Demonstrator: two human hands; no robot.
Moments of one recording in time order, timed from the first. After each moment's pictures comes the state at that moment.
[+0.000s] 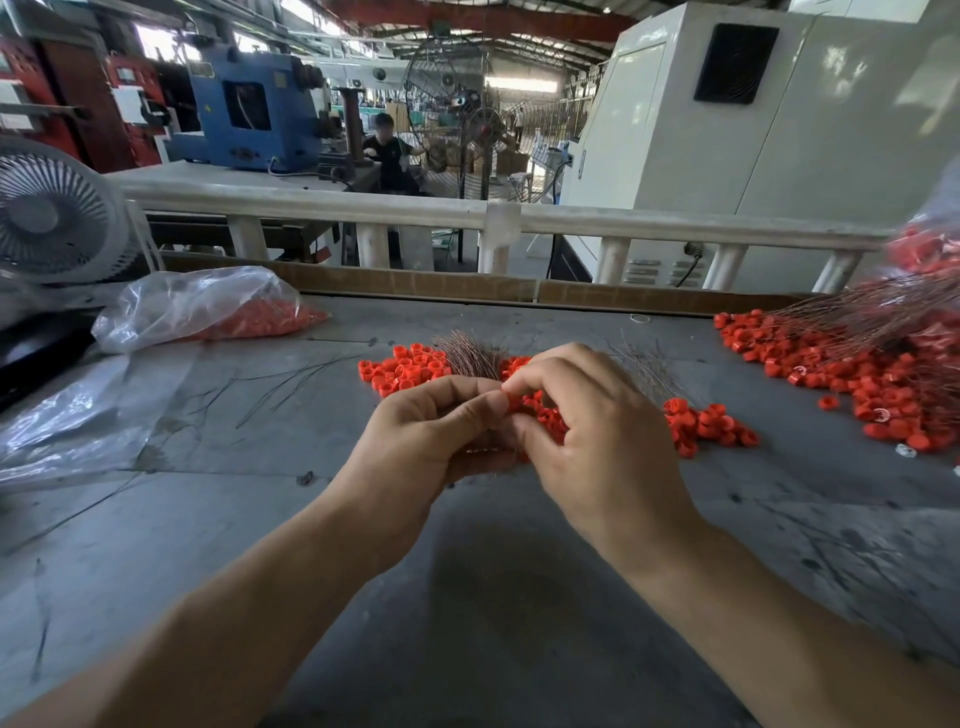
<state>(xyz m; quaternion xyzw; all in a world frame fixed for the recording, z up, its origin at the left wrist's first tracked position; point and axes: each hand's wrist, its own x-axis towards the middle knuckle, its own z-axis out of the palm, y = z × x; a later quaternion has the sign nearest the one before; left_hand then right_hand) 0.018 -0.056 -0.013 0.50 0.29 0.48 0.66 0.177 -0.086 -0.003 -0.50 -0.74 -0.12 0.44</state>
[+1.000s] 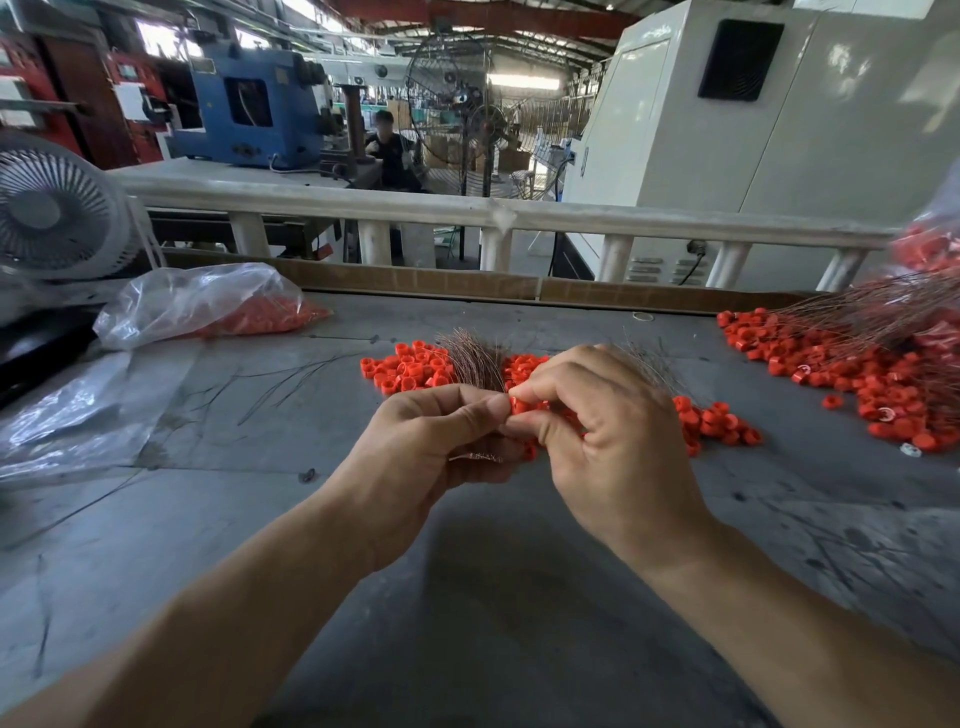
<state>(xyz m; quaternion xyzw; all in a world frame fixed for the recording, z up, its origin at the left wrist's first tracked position) 0.015 -0.060 -0.006 0.50 0.31 0.45 0.67 0.187 -0.079 -0.006 -0.43 -0.76 -0.10 0.48</state>
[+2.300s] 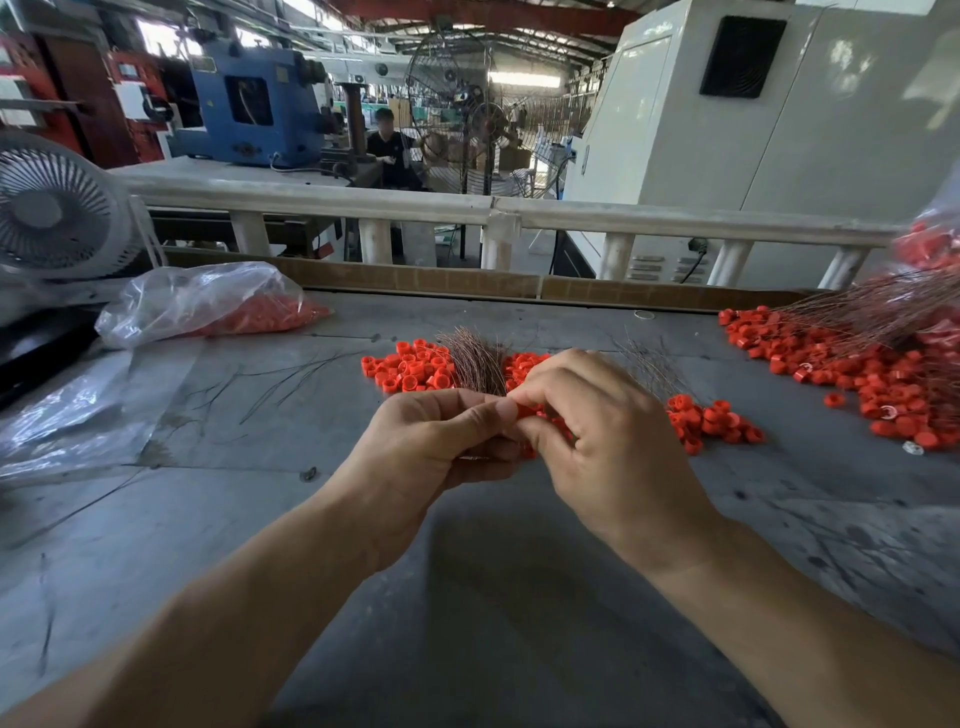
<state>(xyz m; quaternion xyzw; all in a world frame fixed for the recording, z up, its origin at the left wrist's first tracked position) 0.016 -0.064 -0.003 0.50 0.35 0.44 0.66 0.187 -0.083 -0.005 -0.45 -0.78 -0.11 0.42</state>
